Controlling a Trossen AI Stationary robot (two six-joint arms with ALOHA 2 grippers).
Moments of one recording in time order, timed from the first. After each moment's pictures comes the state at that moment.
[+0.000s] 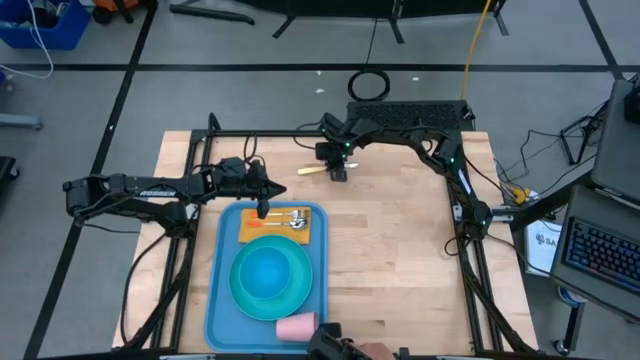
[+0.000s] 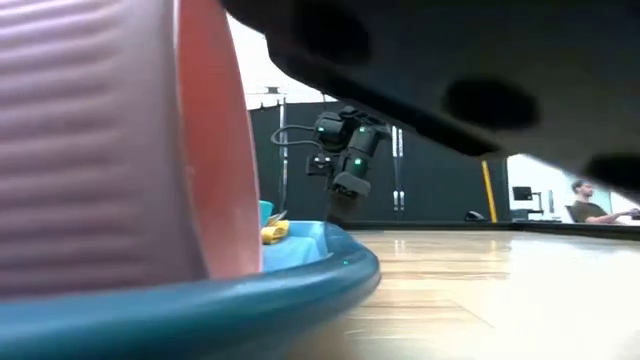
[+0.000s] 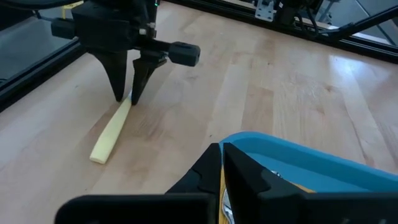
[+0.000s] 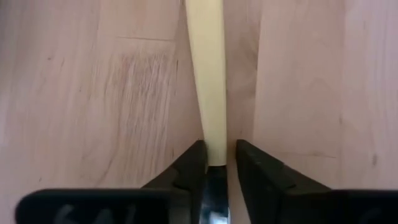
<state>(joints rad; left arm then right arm) 0.34 1.10 0.41 0.26 0.17 -0.11 -0.56 2.28 1.70 -0.63 -0.26 -0.60</state>
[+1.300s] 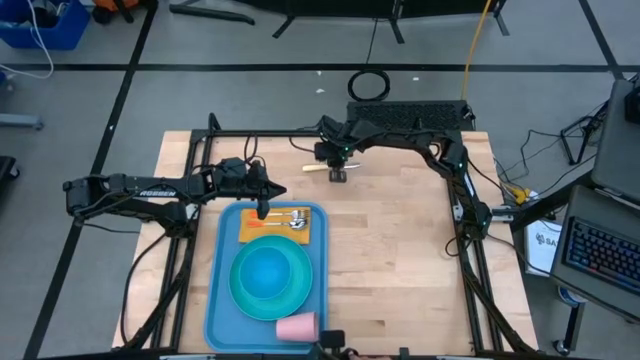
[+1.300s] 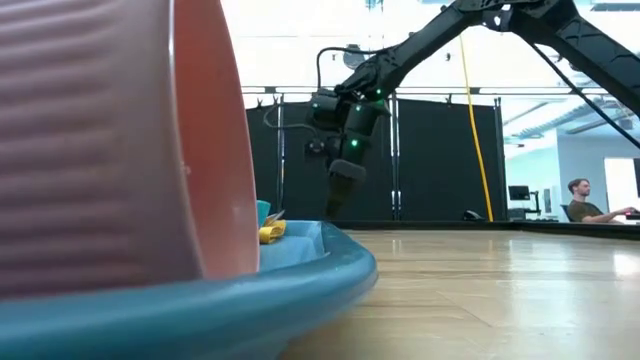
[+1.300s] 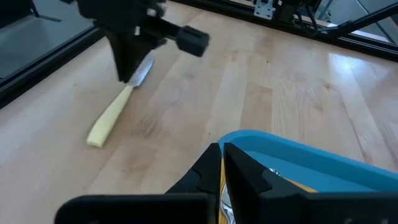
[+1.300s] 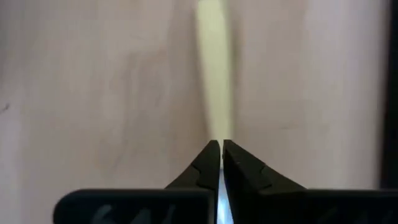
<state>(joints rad) 0.34 1.10 0.41 0.26 0.17 -0.11 -0.49 2.18 1.70 -0.71 -0.07 -0.52</state>
